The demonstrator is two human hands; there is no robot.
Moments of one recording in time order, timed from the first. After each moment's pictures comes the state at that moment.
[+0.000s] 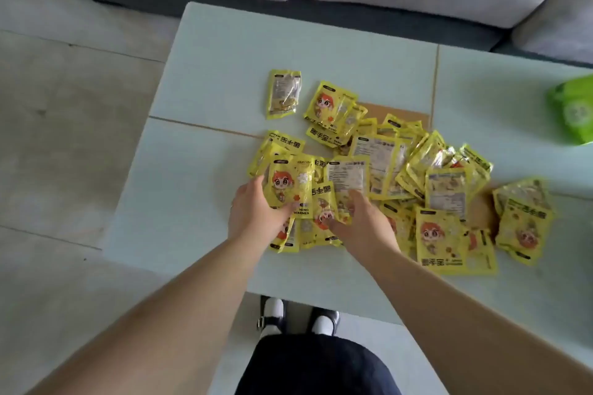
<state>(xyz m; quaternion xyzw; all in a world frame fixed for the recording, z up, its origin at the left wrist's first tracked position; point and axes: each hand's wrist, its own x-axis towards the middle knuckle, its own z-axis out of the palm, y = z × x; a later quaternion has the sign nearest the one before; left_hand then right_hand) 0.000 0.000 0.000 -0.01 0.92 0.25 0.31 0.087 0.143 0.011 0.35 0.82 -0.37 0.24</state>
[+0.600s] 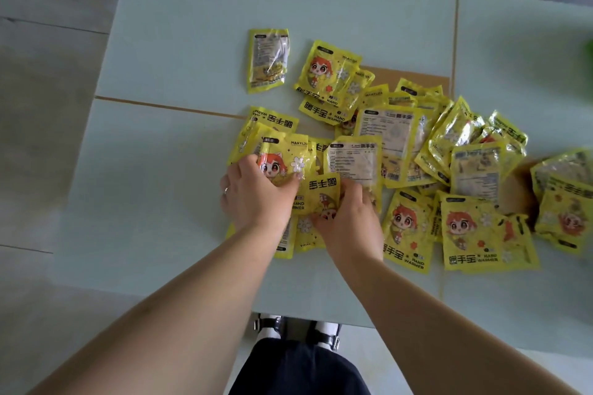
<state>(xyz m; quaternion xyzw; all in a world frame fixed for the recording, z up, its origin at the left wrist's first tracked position) -0.011 0.029 -0.071 -0.07 0.95 0.23 0.18 0.077 0.114 -0.065 0.43 0.82 -0.33 0.16</state>
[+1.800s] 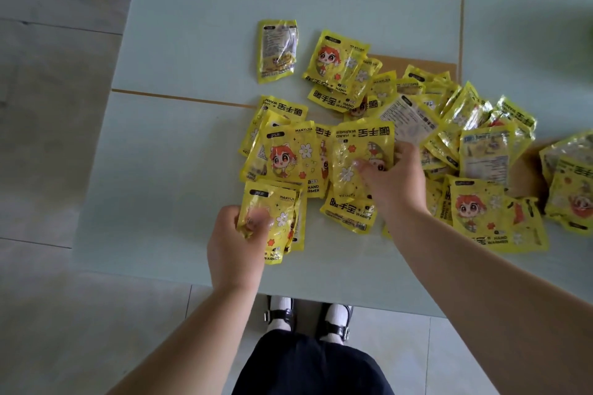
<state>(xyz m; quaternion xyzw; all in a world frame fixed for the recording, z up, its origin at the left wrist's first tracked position) 0.044 -0.054 -0.063 -0.09 0.91 0.35 0.19 0.067 0.154 -0.044 0.53 0.69 -0.49 0.01</state>
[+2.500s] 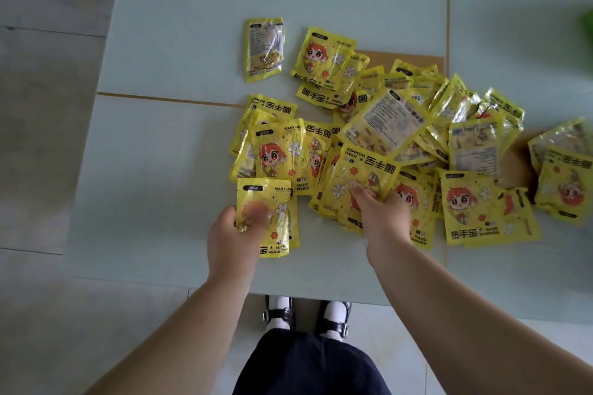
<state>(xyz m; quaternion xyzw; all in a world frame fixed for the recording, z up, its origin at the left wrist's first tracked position) 0.041 -0.044 -0.067 -0.14 0.84 0.45 0.26 0.100 0.130 -0.062 0.63 0.54 -0.55 0.02</state>
